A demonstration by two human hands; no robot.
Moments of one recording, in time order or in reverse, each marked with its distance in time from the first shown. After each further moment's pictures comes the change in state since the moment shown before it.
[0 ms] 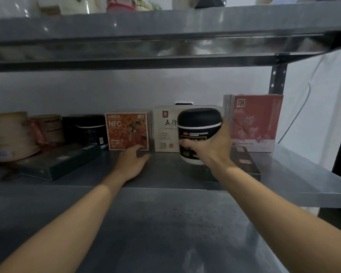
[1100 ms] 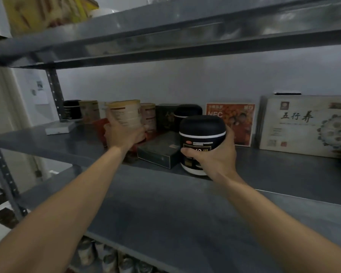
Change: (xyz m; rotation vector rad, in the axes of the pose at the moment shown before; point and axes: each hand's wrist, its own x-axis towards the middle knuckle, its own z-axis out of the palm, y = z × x) left_hand 0.013 -0.196 -0.235 -0.142 0.649 -0.279; right_hand -0.117 -0.076 0.239 0.274 -0.282 0.081
